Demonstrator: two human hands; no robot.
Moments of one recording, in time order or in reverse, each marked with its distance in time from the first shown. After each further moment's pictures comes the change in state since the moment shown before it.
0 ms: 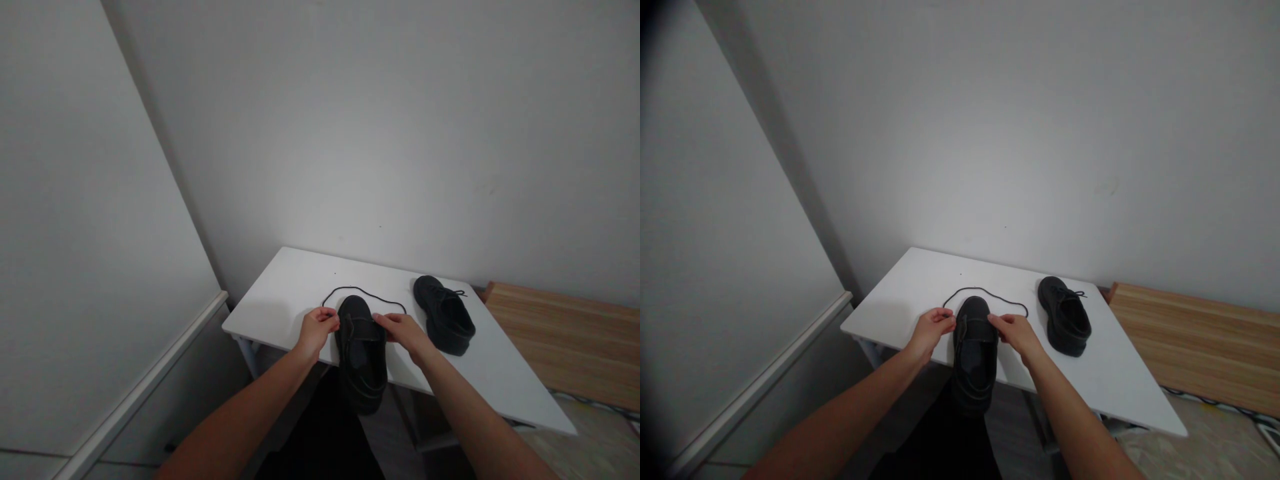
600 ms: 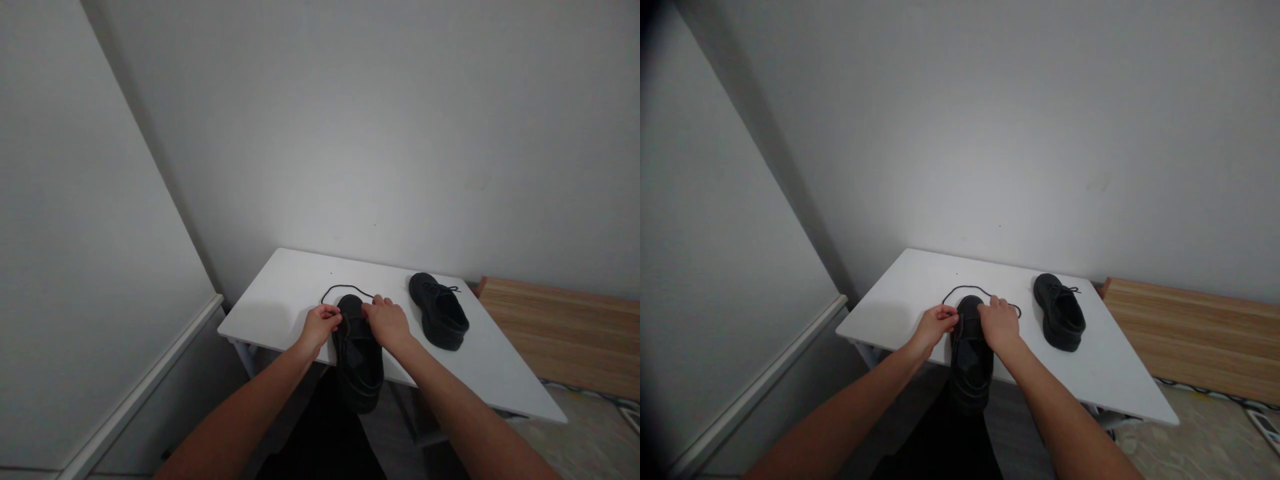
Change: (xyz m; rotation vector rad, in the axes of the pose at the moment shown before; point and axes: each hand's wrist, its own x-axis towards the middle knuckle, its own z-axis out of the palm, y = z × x) left_hand 0.002 0.009 0.014 0.163 -0.058 0.000; right_hand -0.009 -0.060 0.017 -0.976 0.078 -0.171
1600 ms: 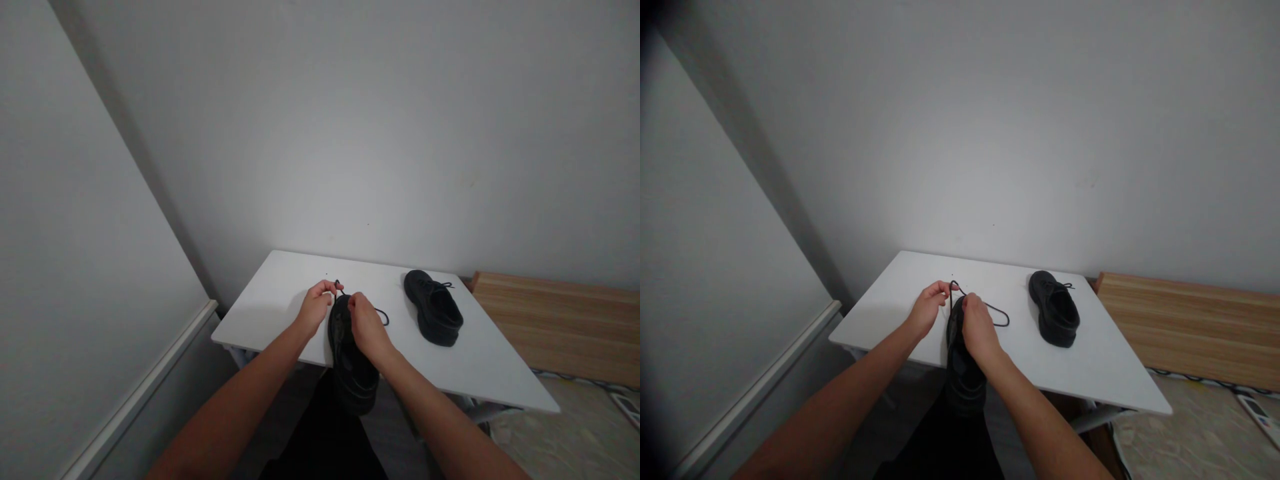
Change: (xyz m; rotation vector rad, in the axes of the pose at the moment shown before) left_hand 0.017 0.046 0.009 0.000 -0.218 0.299; right_hand -0.004 -0.024 0.020 0.369 0.285 -0.047
